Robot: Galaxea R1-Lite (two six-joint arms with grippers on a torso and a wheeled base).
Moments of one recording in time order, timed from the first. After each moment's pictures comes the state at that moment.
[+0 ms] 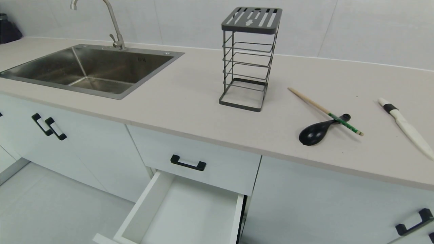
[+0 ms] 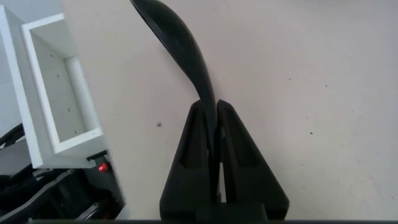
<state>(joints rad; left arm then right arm) 0.00 0.00 0.00 -0.01 0.03 -0.03 0.00 0.00 0.00 0.00 -0.07 0.00</state>
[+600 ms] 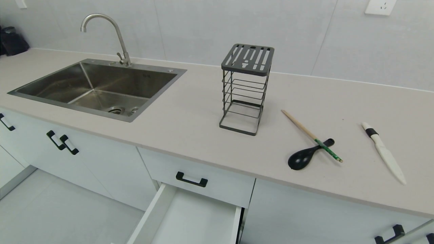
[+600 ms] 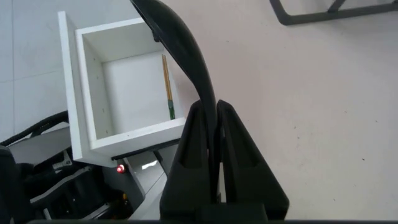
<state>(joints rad) 0.00 0.00 0.00 0.00 0.03 -0.03 0.00 0.00 0.00 0.00 -0.07 0.00</state>
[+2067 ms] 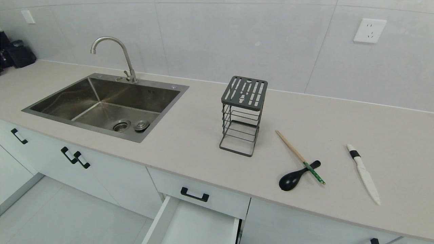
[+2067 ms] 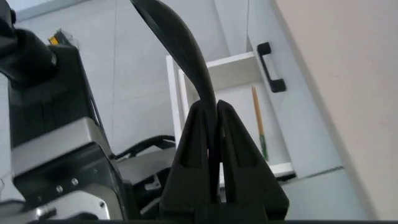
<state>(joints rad) 0.00 0.00 0.00 -0.01 0.04 -0.04 0.00 0.00 0.00 0.00 -0.05 0.02</state>
